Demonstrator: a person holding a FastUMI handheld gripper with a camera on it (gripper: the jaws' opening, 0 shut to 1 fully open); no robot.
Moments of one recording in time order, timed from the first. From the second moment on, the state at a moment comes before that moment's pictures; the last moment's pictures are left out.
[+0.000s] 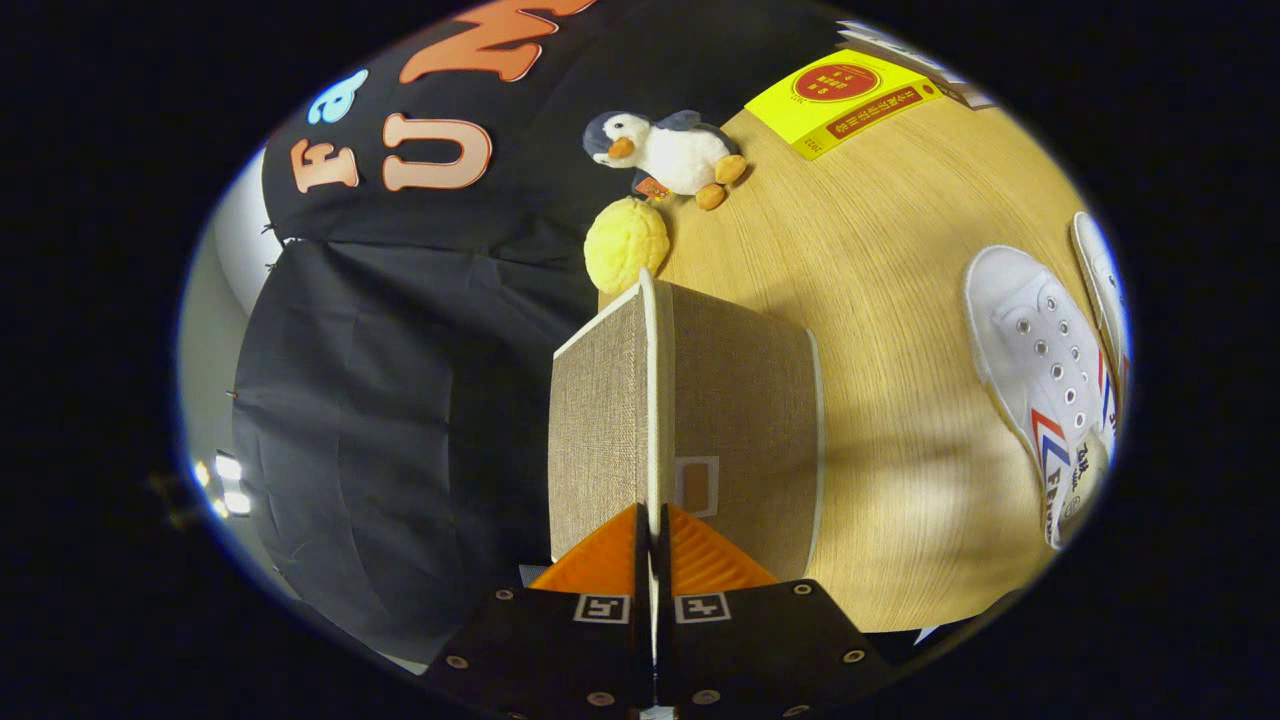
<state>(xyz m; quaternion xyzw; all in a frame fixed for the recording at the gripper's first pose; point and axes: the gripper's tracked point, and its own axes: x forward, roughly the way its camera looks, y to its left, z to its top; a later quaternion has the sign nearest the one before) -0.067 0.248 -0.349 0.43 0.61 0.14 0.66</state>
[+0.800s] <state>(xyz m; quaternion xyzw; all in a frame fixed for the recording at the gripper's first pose) -0.068 0.216 -0.343 0.37 0.58 0.14 0.71</state>
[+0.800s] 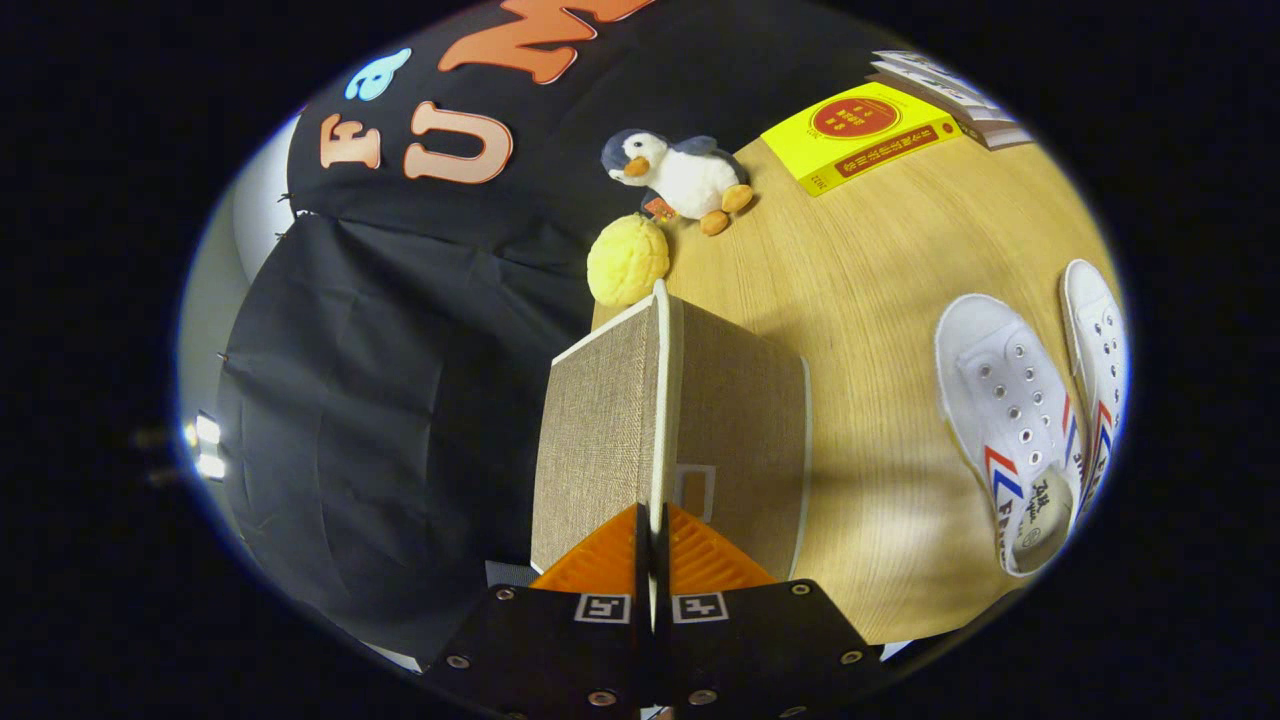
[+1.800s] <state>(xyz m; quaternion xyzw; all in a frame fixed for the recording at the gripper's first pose) -0.007 0.328 -0.191 0.38 0.48 0.27 0.74</state>
